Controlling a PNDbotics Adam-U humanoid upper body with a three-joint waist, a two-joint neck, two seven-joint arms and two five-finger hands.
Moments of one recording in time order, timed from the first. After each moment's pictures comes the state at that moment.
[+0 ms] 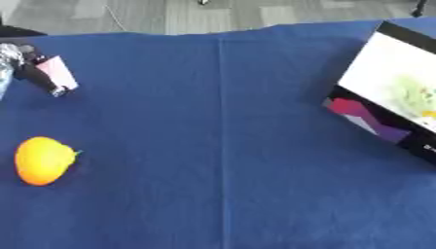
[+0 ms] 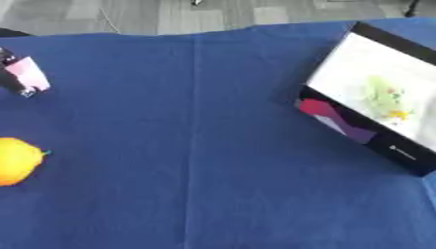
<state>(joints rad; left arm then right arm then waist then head) -1.08 0.54 -0.11 -0.82 -0.84 0.39 -0.62 -0.13 -0.99 -0.10 -1.74 -0.37 0.05 -0.15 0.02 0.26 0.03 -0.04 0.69</state>
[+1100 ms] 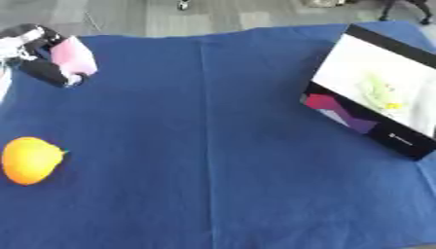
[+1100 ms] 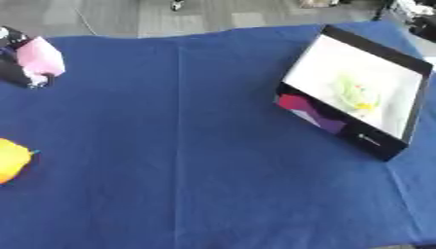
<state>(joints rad) -0.90 0.46 -0.19 -1.19 -0.56 0.34 -0.47 -0.30 -1.02 -0.03 -1.85 -0.42 0.06 -0.04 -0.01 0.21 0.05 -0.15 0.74</state>
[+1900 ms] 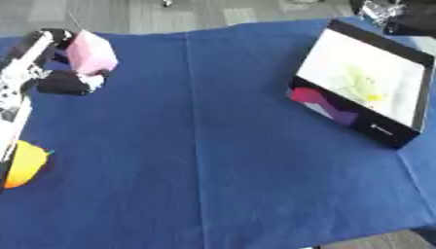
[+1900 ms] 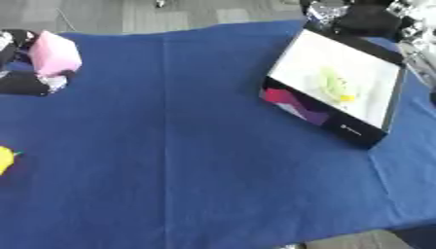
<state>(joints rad) -0.75 0.32 -0.20 -1.40 -0.42 0.30 -0.22 -0.48 -0.93 0.12 -1.85 -0.28 0.11 0.14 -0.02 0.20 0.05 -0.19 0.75</state>
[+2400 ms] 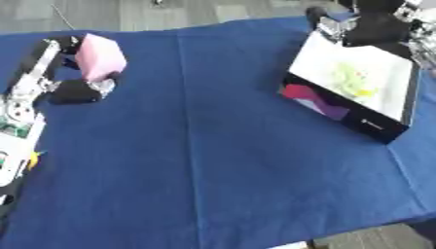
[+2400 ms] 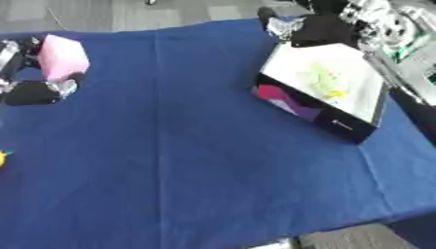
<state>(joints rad) -0.72 0.26 -0.24 -1.43 -0.37 0.22 -0.14 -0.53 -0.87 0.18 -1.85 -0.19 0.12 0.22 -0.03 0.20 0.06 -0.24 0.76</state>
